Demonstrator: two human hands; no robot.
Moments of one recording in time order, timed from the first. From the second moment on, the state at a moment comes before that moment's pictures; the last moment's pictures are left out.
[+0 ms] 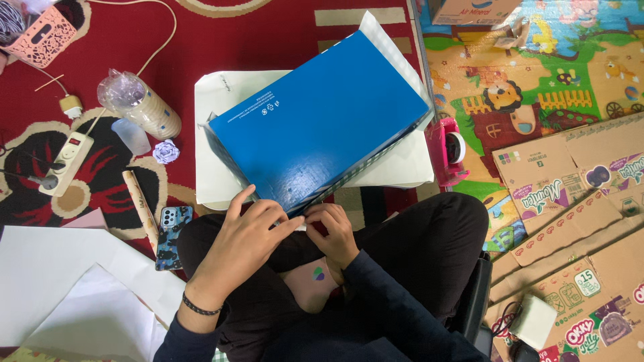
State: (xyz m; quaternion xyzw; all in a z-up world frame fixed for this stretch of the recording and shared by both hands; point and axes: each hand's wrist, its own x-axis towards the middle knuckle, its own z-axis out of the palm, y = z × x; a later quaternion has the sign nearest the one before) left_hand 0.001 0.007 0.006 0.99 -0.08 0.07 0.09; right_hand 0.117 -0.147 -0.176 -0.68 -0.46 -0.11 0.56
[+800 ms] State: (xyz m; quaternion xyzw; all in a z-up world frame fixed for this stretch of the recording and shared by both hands) left_hand -0.033 0.026 0.005 0.99 -0.09 0.06 0.09; right_hand 0.071 -0.170 -0.158 -0.68 -0.48 0.01 0.55
